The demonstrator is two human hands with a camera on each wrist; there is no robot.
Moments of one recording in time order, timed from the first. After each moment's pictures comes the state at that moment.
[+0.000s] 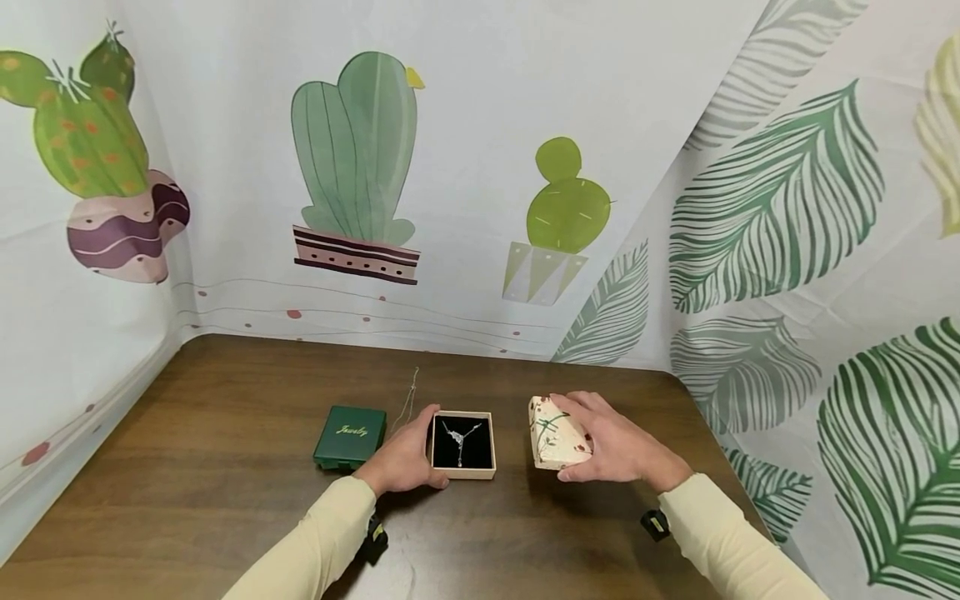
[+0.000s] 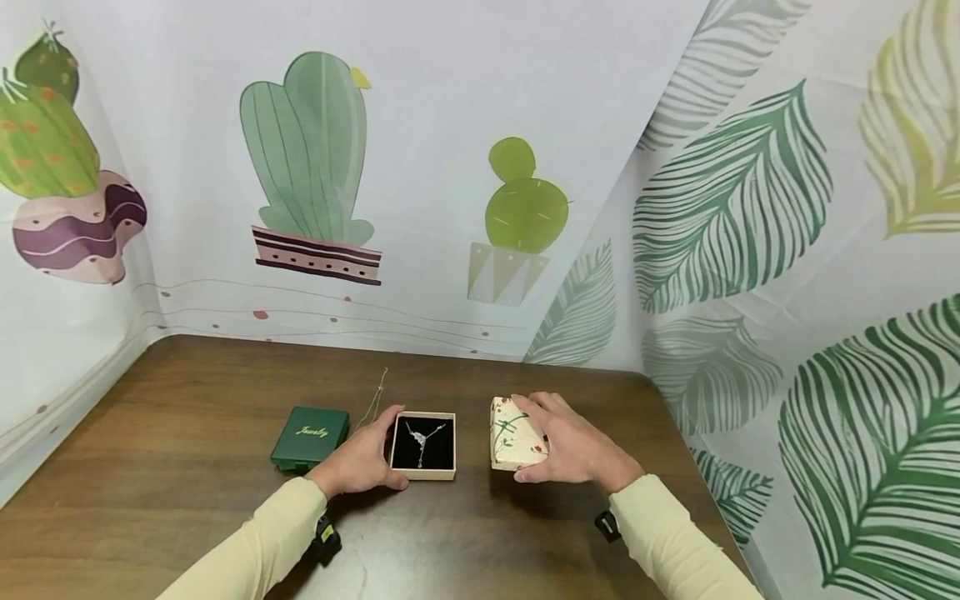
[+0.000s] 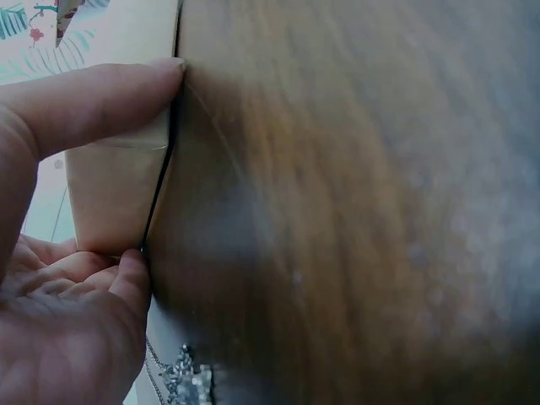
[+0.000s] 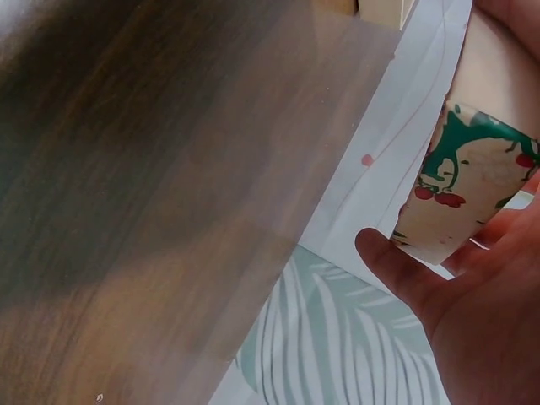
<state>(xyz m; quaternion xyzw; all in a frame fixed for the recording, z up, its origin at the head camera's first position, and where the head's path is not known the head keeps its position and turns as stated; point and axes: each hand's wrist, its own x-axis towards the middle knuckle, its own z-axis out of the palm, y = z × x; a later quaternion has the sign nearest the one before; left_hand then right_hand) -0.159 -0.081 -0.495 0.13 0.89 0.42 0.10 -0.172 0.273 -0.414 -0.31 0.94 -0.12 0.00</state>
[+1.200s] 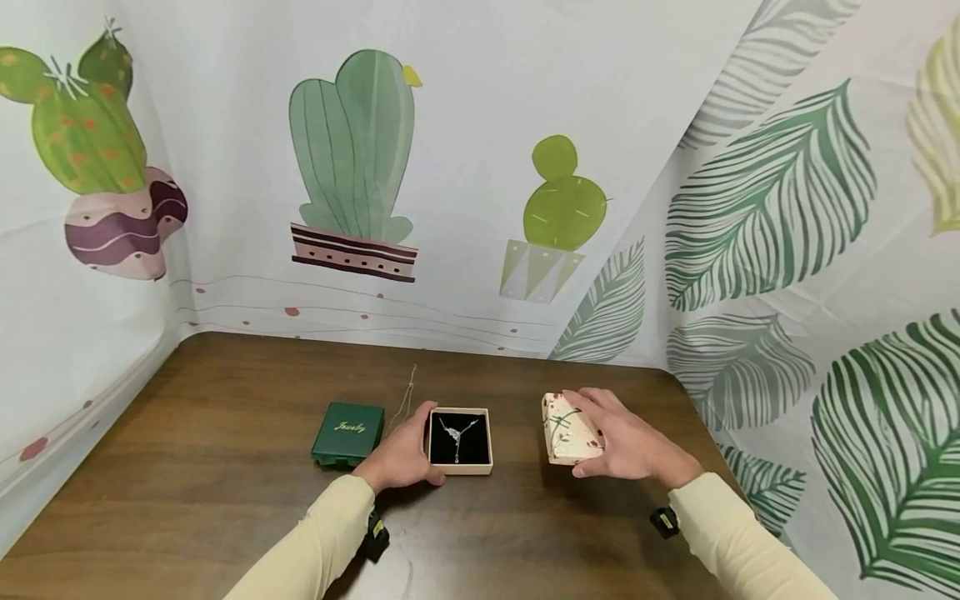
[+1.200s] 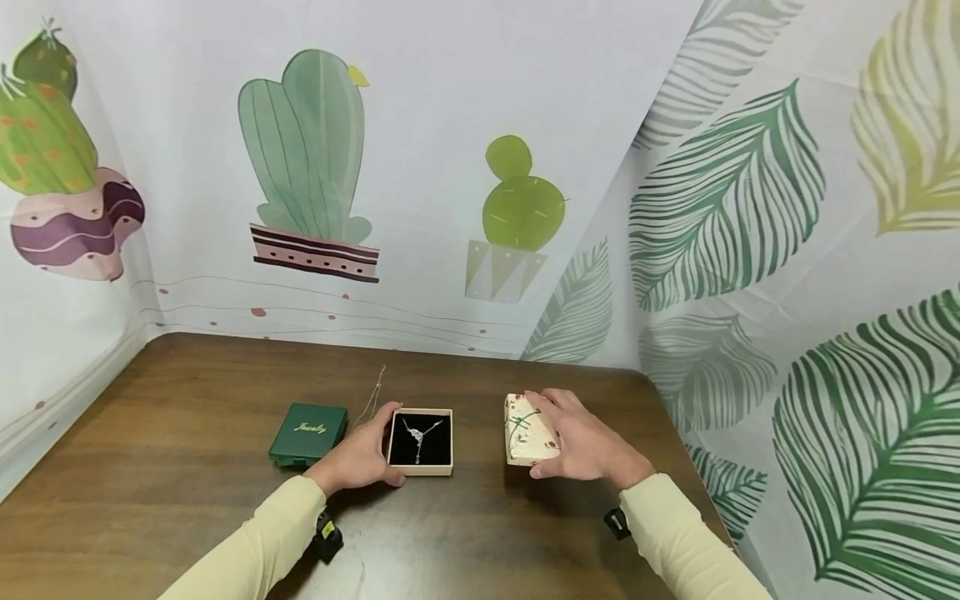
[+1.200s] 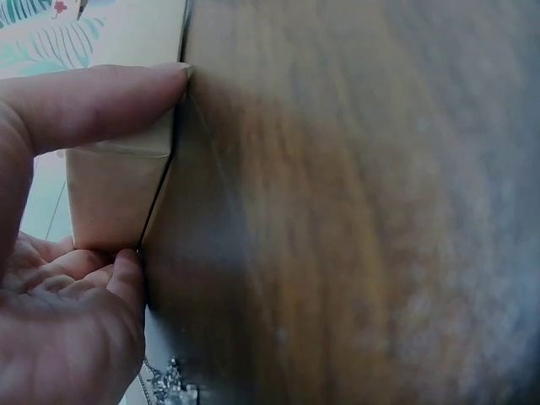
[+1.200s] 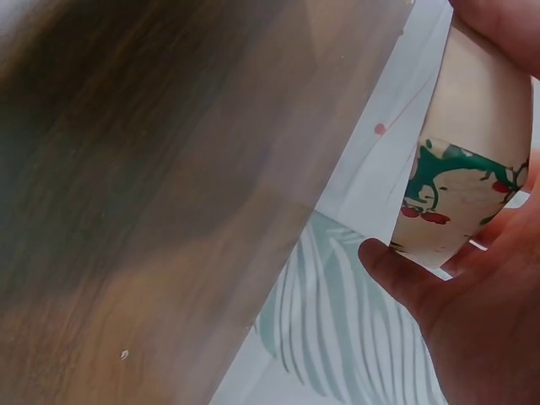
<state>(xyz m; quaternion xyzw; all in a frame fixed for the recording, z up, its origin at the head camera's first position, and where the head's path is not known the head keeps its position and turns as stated) -0.156 -0.081 -0.493 0.11 0.88 0.45 0.10 -0.168 0.291 -0.412 -0.28 0.95 -0.13 0.01</state>
